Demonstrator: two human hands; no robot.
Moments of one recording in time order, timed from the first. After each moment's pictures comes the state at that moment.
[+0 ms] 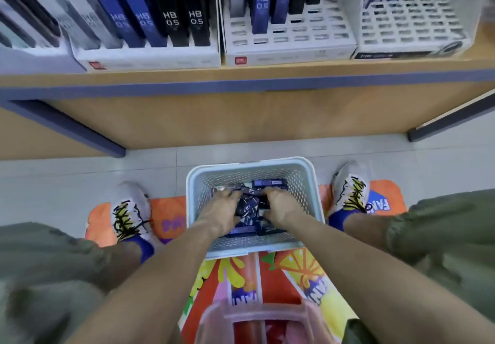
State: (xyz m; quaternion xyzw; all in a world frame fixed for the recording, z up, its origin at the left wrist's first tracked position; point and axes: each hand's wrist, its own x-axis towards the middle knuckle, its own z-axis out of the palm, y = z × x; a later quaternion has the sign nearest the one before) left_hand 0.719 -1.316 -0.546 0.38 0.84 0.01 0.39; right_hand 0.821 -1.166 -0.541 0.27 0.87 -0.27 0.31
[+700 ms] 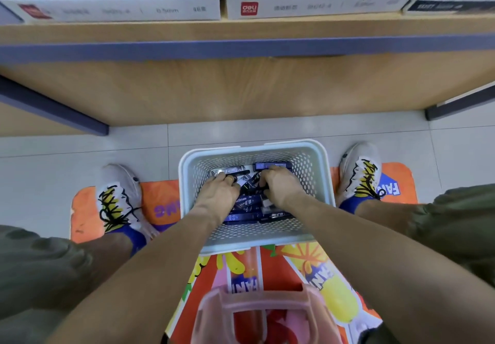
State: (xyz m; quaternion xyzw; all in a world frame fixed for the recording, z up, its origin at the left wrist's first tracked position) left_hand 0.712 -1.314 -0.574 0.50 0.80 -0.14 0.30; right_hand 0.804 -1.156 -0.589 0.23 0.90 -0.20 0.32
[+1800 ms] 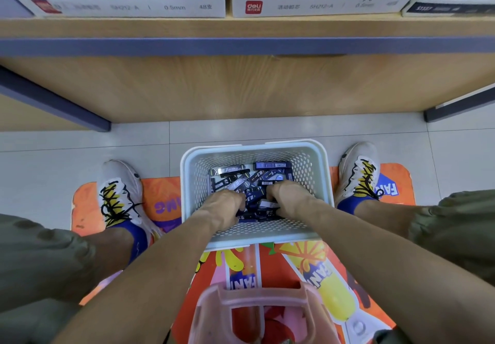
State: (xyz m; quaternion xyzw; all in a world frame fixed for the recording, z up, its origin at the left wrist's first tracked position) left_hand 0.723 -1.326 -0.584 0.43 0.78 -0.01 0.46; right_hand 0.826 -1.153 -0.573 0.15 0.87 -0.17 0.44
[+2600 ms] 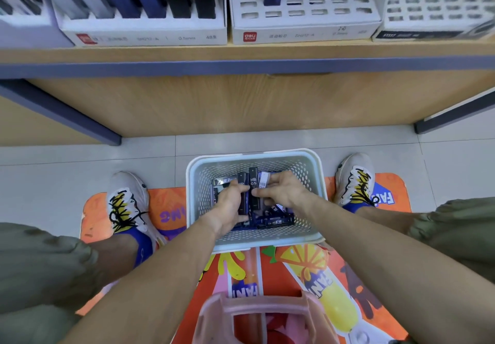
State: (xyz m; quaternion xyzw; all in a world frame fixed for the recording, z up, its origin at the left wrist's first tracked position) left_hand 0.735 -1.291 -0.549 -0.19 0.64 0.48 0.57; right_hand 0.808 -1.157 -0.532 0.45 0.63 -0.60 0.21
